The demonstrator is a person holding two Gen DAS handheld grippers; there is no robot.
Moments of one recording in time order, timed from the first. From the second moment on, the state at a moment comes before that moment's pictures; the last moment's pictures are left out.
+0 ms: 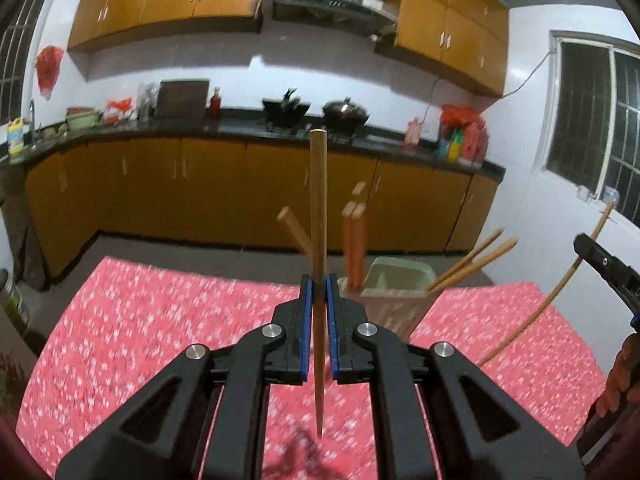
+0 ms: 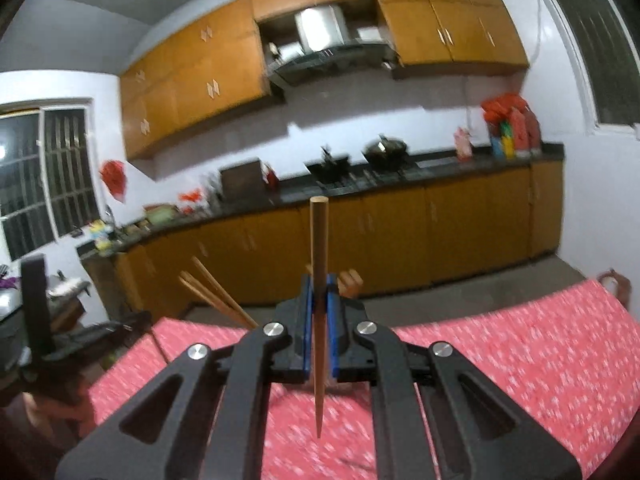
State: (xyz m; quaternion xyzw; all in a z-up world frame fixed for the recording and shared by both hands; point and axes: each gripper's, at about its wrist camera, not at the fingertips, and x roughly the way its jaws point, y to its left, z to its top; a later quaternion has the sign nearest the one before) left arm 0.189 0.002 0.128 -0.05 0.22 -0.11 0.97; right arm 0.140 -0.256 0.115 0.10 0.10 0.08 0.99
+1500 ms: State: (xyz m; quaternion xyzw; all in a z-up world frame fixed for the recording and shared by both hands) left arm 0.248 -0.041 0.156 -0.10 0.10 -0.10 0.99; right arm 0.209 -0.229 0.123 0.08 0.05 0.06 0.99
